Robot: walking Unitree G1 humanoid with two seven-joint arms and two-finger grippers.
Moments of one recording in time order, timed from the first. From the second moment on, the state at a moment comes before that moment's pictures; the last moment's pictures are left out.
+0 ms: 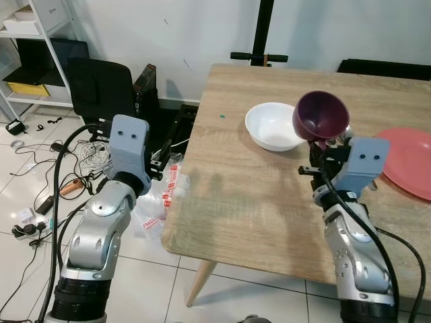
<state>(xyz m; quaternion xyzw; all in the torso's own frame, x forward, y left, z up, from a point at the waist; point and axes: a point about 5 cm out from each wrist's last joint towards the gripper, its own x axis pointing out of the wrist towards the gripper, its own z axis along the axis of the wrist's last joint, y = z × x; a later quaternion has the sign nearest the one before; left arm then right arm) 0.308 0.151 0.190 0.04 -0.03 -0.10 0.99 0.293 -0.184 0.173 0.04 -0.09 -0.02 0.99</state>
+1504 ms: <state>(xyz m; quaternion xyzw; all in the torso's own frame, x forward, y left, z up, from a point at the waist) 0.311 0.143 0.191 0.04 -0.03 -0.11 0.99 0.290 -0.193 0.169 0.03 -0.08 -0.04 1.00</state>
